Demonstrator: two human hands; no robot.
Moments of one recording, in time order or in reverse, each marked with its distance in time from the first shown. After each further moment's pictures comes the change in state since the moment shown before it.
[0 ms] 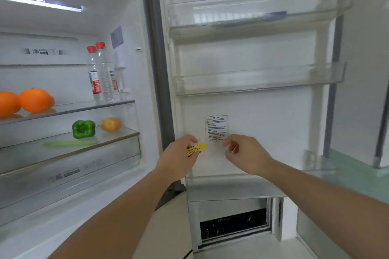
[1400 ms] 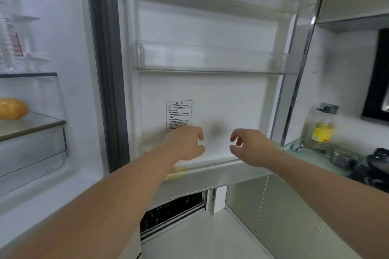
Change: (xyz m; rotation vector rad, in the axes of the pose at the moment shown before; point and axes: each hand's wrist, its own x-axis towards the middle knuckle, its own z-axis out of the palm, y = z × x) left_hand 0.085 0.027 0.084 0.152 -0.365 0.320; right_hand -0.022 0.041 -0.032 -0.448 0.033 0.403
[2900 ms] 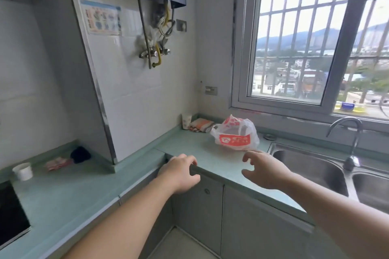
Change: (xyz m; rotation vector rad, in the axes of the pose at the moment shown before) left_hand -0.436 1.002 0.245 -0.314 -0.655 1.774; right_hand -0.945 0.344 -0.324 -0.422 0.482 1.947
